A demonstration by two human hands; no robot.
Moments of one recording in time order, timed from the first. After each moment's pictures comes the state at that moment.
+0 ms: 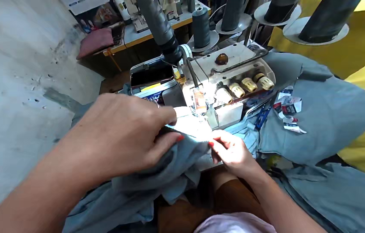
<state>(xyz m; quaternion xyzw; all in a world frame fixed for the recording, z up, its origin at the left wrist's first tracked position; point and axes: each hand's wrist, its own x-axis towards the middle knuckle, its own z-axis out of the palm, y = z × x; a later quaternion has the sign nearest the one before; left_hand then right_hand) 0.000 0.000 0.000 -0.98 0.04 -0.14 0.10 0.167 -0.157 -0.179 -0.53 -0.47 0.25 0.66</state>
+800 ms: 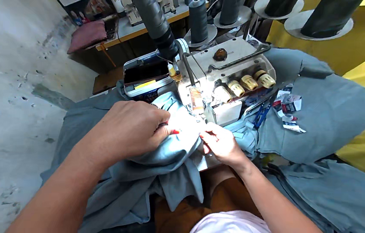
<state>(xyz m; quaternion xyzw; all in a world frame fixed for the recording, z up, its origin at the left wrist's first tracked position) 0.018 0.026 -0.037 -1.00 -0.04 -0.06 0.06 0.177 -0.128 -0.204 -0.54 -0.46 0.21 0.68</state>
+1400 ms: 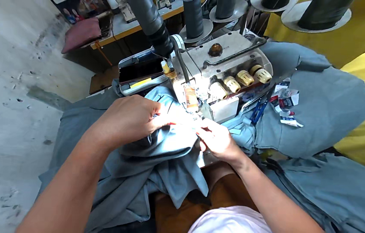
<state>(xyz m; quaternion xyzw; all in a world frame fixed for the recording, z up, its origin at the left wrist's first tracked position) 0.033 0.042 -0.044 -0.99 -0.12 0.00 -0.04 0.179 -0.126 -0.202 -0.53 -0.45 0.25 0.67</state>
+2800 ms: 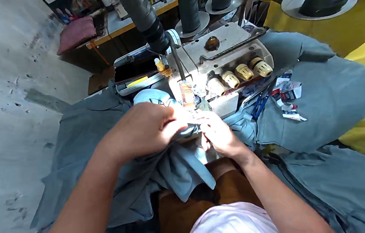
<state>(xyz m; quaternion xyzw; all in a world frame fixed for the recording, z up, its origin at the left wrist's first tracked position) 0.042 0.024 -0.064 -0.99 -0.02 -0.08 -0.10 0.188 -0.130 -0.202 -0.51 -0.41 0.36 0.66</state>
